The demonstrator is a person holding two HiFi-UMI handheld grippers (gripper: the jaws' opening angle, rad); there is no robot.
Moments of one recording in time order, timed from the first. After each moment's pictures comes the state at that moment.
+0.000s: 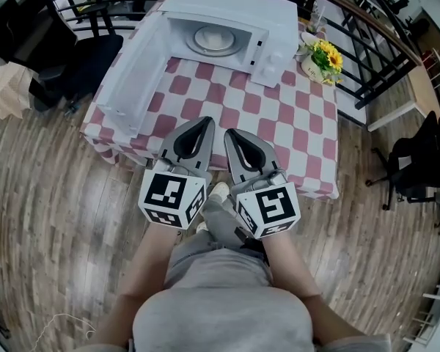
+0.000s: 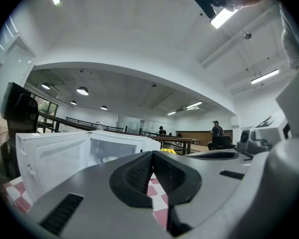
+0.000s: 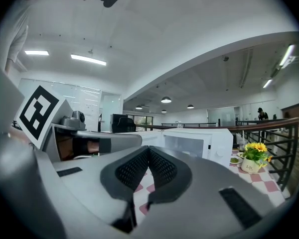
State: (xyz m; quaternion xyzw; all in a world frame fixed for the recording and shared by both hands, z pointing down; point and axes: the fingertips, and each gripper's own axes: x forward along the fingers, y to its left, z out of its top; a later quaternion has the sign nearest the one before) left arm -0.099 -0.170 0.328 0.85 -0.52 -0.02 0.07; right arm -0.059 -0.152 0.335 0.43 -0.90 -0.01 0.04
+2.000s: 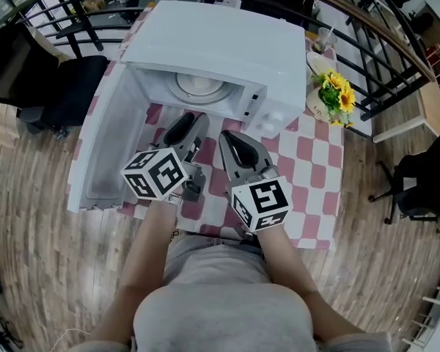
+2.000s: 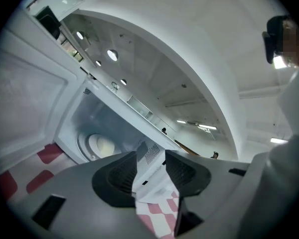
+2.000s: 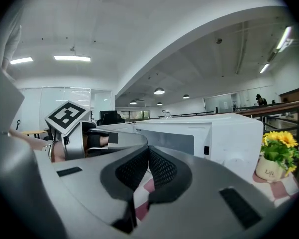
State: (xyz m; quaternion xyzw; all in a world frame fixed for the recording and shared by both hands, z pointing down) left arm -0.110 -0.439 0.396 0.81 -0.48 -0.12 0.32; right arm -0.049 -0.396 0.381 0.43 -0.90 0.06 0.05
